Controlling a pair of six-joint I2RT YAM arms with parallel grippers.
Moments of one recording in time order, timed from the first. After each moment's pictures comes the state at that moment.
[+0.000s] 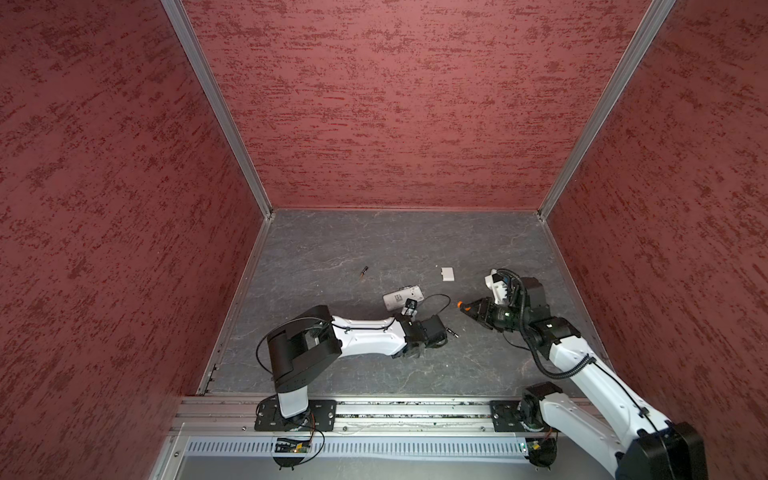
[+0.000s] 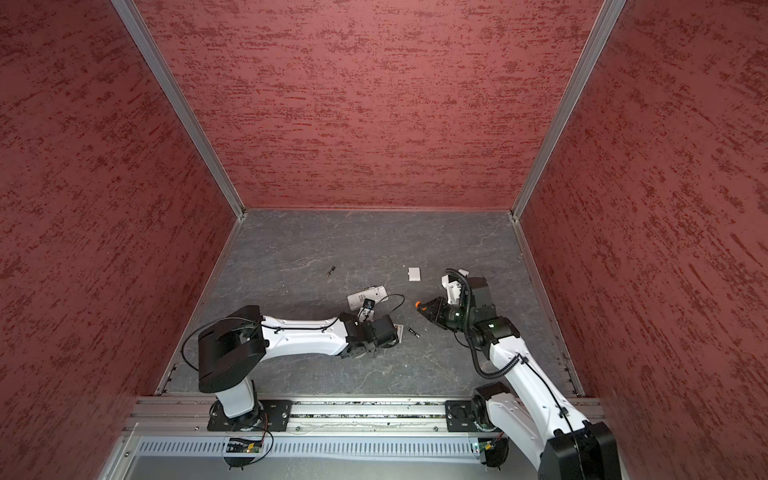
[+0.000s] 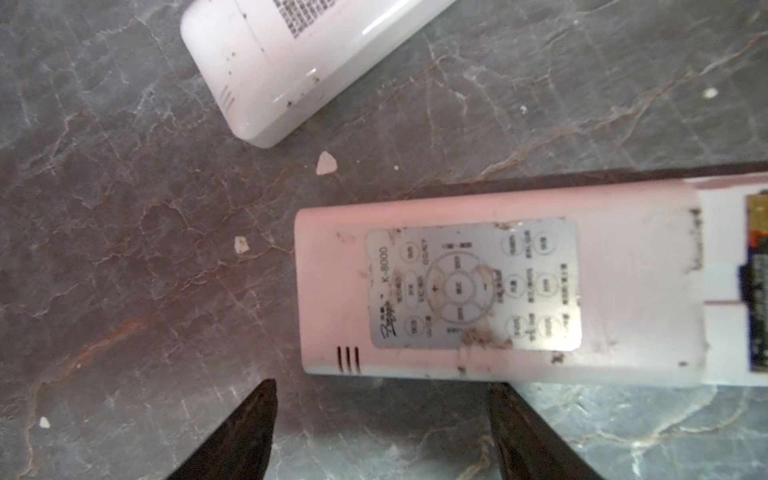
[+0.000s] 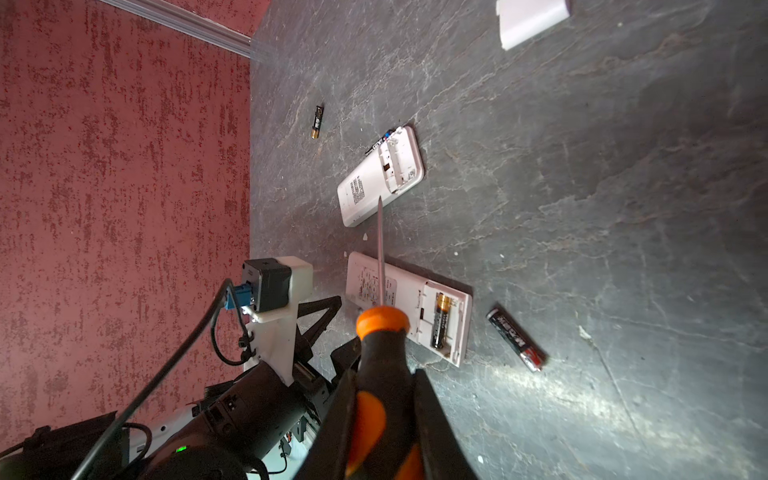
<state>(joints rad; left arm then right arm) -1.15 1.79 1.05 -0.70 -0.45 -0.88 0.23 0.92 0.55 -0.37 -0.62 0.71</state>
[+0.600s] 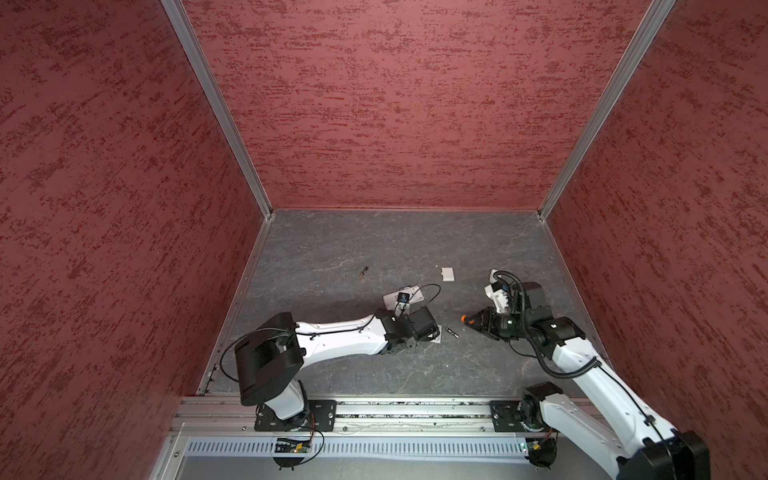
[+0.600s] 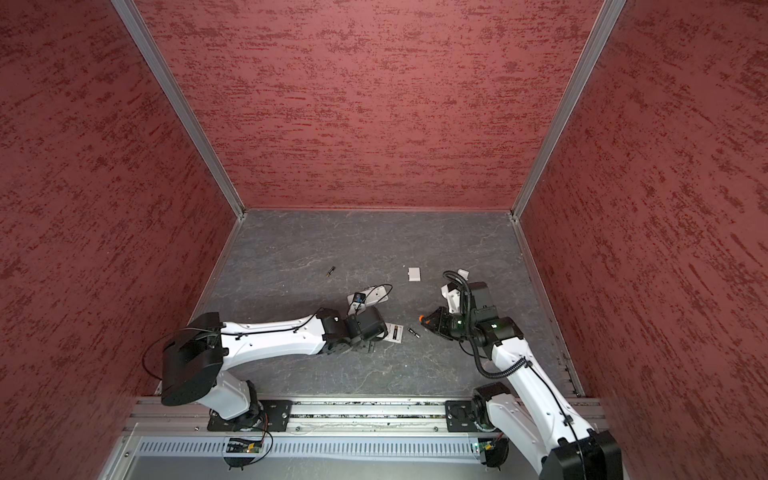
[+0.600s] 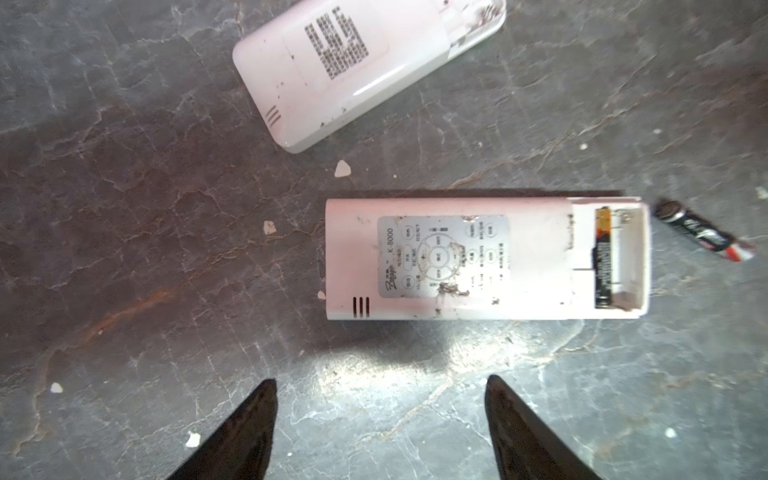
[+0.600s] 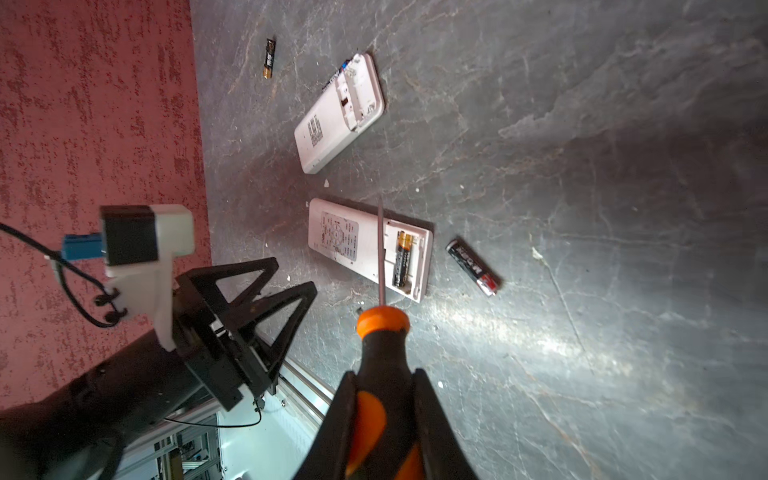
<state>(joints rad) -1.11 1.58 1.01 -0.70 -0.34 -0.91 0.24 0.88 0.58 -0.64 -0.61 0.58</state>
